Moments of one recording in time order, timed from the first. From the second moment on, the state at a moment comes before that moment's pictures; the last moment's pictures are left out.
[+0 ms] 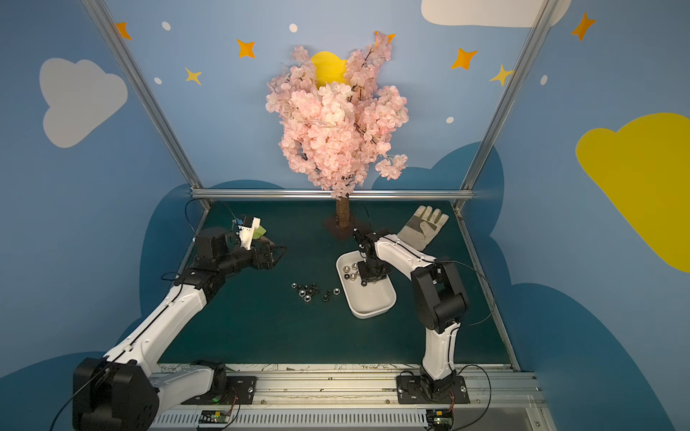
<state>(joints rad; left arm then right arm) -0.13 1.18 0.84 -0.11 0.61 -0.20 0.53 1.92 1.42 -1.01 0.09 0.24</state>
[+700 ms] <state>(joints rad) 0.03 1.15 1.01 -0.46 0.54 -0.10 0.80 1.90 1.75 -0.97 0.02 0.19</state>
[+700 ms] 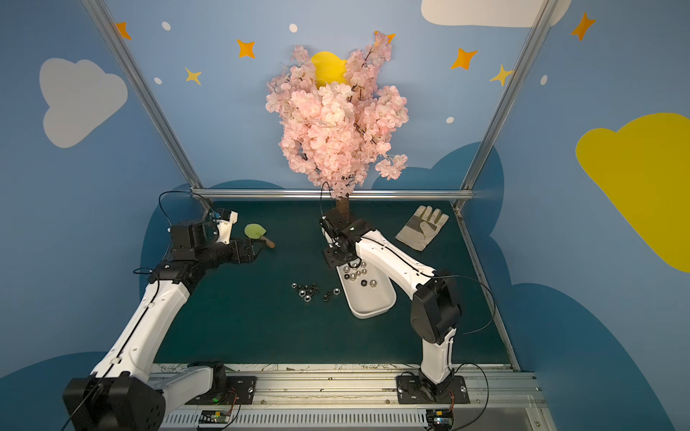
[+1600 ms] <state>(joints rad) 0.03 1.15 1.01 -0.50 0.48 -0.10 0.97 2.47 2.20 -1.00 -0.06 0.15</state>
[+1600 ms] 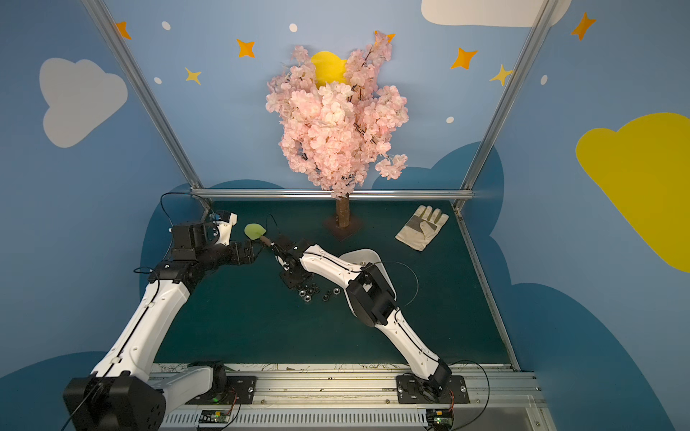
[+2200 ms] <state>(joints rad) 0.03 1.15 1.01 -0.50 0.49 -0.10 0.98 2.49 2.21 -0.99 -0.05 0.16</state>
